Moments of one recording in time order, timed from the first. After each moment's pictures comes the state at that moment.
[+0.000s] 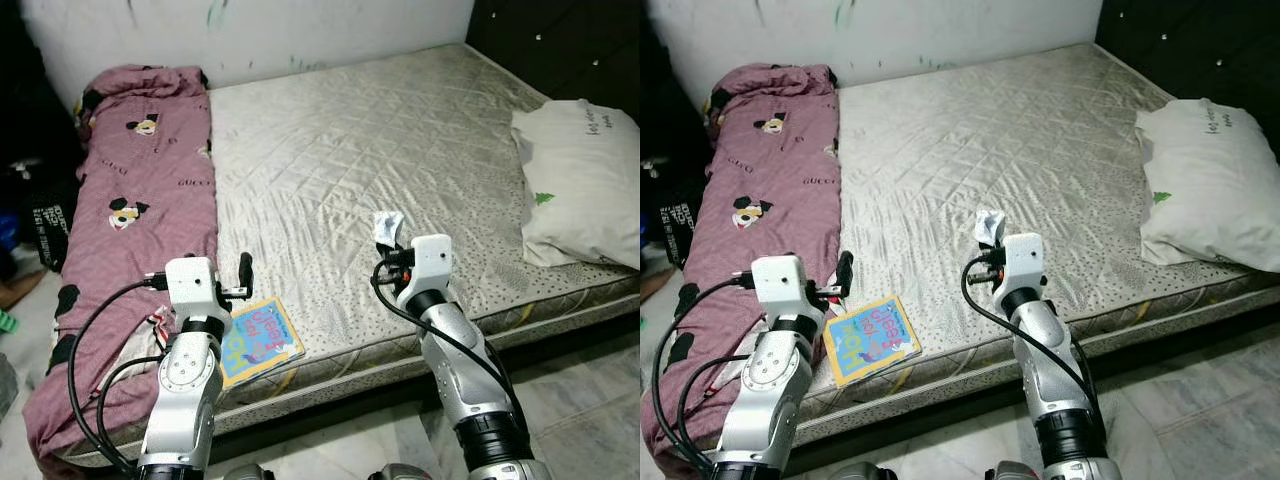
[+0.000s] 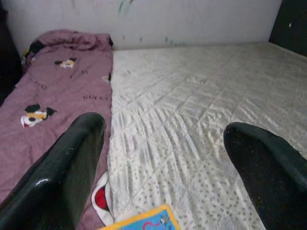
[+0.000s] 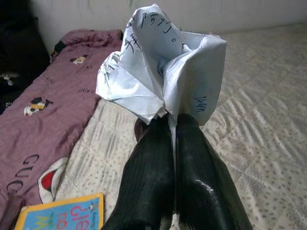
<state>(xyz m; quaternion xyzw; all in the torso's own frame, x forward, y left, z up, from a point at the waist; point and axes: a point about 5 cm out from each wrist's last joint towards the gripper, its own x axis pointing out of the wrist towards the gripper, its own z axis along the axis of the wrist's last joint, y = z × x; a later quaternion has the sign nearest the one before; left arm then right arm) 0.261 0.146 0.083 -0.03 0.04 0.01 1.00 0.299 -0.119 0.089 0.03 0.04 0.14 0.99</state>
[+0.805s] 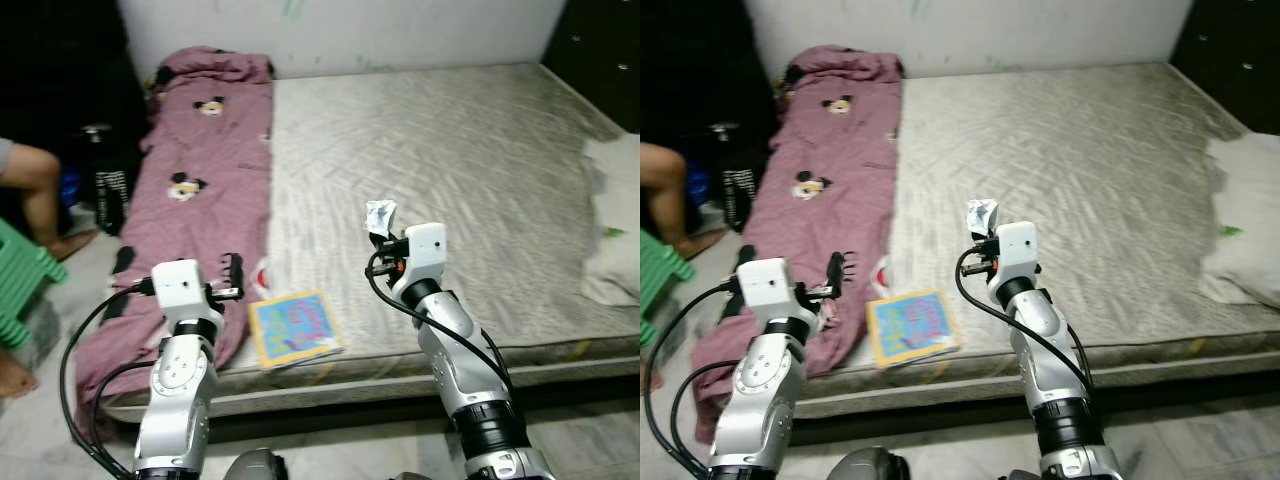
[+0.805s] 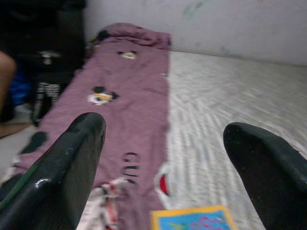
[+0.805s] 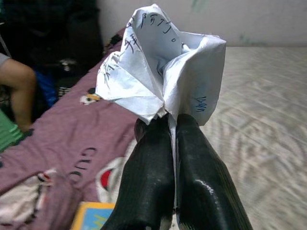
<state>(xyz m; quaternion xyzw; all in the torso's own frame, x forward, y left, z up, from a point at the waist) 0.258 0.157 0.085 -0.06 0.03 0.04 1.00 0.308 -0.110 0.098 0.03 0.03 0.16 0.99</state>
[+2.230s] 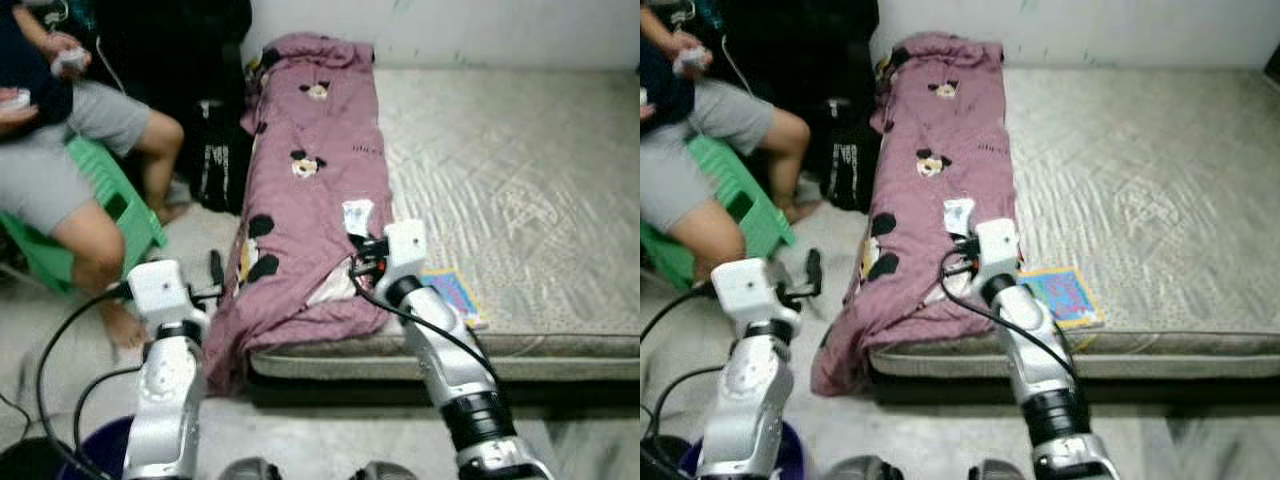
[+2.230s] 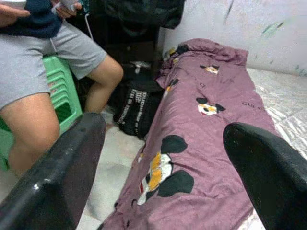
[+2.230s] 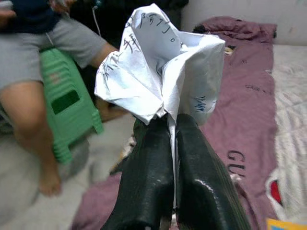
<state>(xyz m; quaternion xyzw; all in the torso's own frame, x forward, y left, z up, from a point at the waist) 0.252 0.163 0.093 -0.06 0.01 0.06 1.00 0.312 -0.101 0.097 0.02 0.04 0.20 0.98</state>
